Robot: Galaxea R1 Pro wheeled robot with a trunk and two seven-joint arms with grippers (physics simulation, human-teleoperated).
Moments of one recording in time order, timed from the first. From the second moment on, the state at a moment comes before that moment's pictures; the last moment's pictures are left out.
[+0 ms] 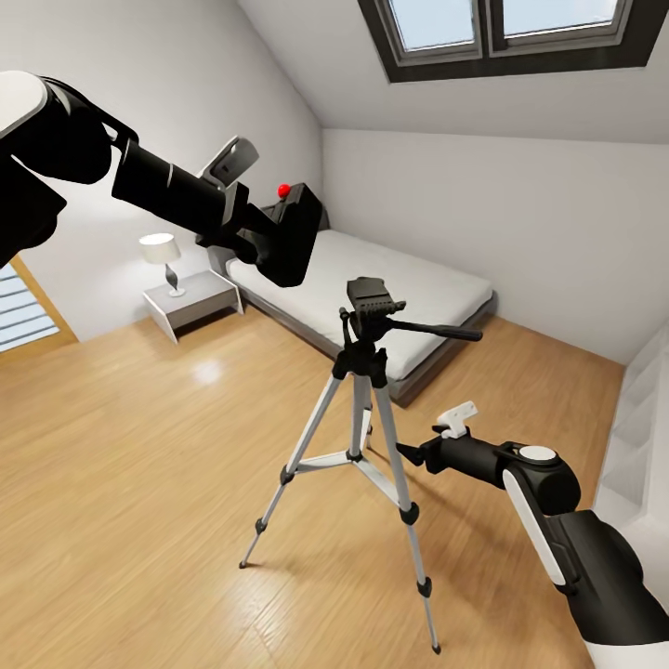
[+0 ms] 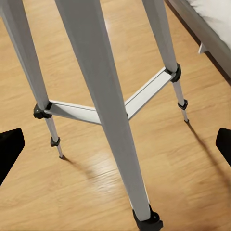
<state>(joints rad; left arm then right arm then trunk) -1.86 0.51 -1.02 -1.30 2.35 1.05 0.65 -0.49 -0.19 0.13 -1.61 -0.05 0.83 0.50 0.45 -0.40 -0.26</state>
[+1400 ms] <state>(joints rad) -1.86 0.51 -1.02 -1.29 2.35 1.05 0.65 -0.49 -0.18 0.21 -1.61 -0.05 0.85 0.50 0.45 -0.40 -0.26</state>
